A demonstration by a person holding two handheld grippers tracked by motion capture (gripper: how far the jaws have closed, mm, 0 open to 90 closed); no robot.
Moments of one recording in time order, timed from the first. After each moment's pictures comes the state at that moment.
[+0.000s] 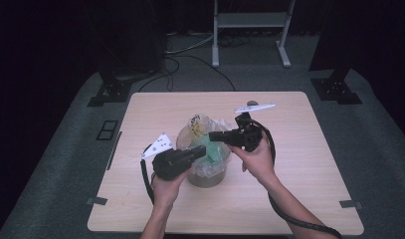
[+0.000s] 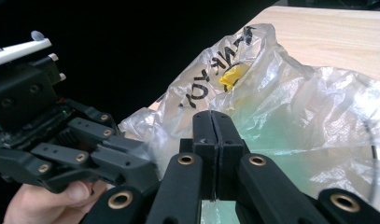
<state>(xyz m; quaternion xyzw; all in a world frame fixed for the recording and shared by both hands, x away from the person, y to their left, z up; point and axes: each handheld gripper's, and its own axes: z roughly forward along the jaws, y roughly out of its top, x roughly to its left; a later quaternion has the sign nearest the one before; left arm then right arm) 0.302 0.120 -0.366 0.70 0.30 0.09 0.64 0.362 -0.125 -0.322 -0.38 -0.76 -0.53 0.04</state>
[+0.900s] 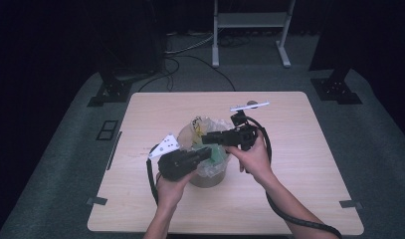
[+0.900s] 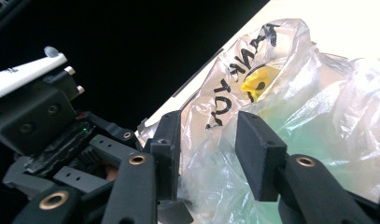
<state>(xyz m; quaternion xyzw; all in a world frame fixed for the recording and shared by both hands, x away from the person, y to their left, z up) 0.302 0.109 -0.367 0.72 0.29 0.08 0.63 0.368 -0.114 -0.322 -0.38 -0.76 -0.52 0.09</state>
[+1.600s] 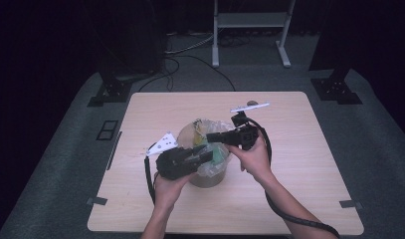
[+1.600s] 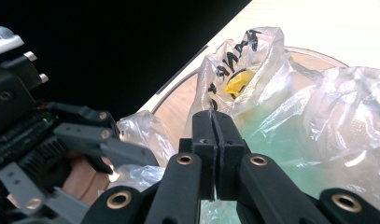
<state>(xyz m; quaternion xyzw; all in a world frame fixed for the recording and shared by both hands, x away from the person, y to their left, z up) 0.303 0.115 -0.361 0.71 0.30 0.06 0.63 0.373 -0.119 -0.330 -0.39 -0.77 -0.50 0.07</state>
